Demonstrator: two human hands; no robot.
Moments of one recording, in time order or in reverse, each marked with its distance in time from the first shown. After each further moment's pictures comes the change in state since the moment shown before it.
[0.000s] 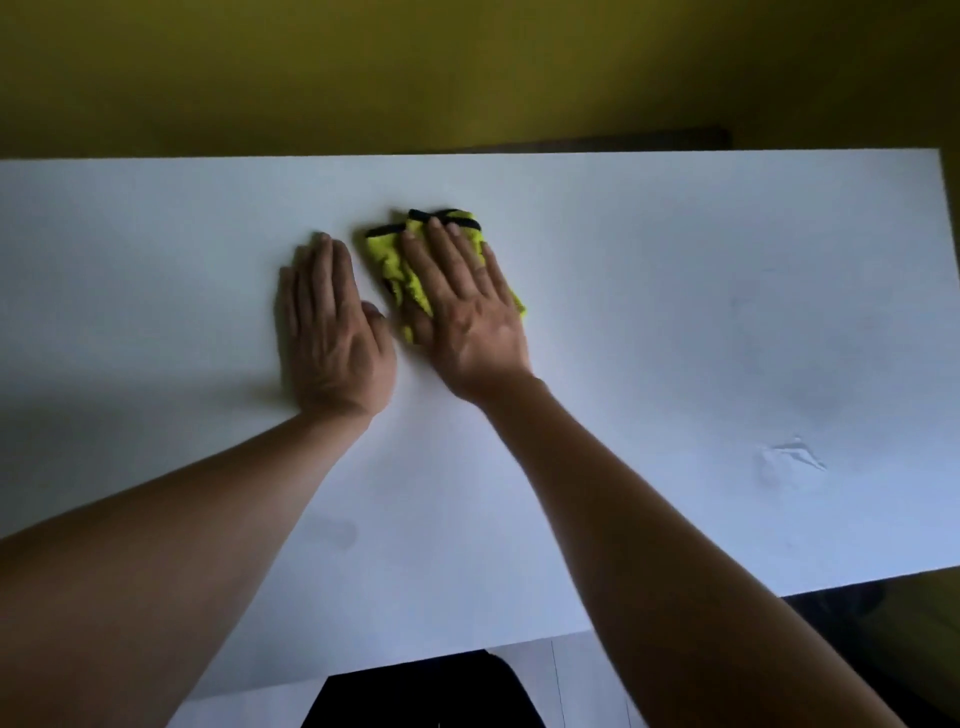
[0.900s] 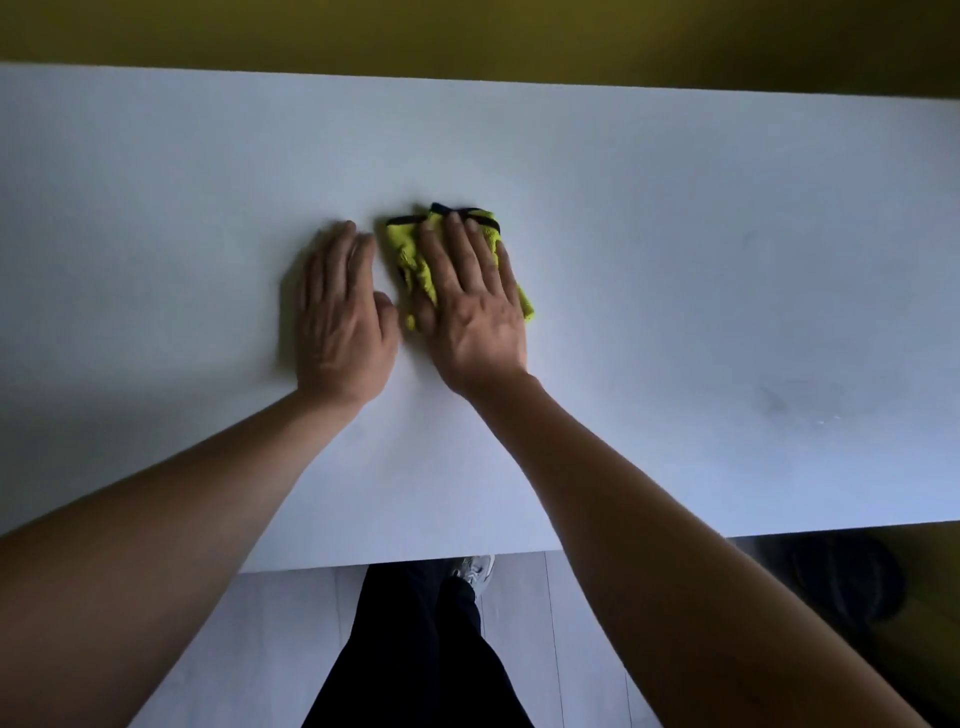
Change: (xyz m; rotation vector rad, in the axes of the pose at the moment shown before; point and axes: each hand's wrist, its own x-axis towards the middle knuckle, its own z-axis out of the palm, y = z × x) left_hand -0.075 -0.015 -0.028 -0.028 -0.009 0.082; right_hand -0.081 -0.041 0.000 0.002 -0.002 0.038
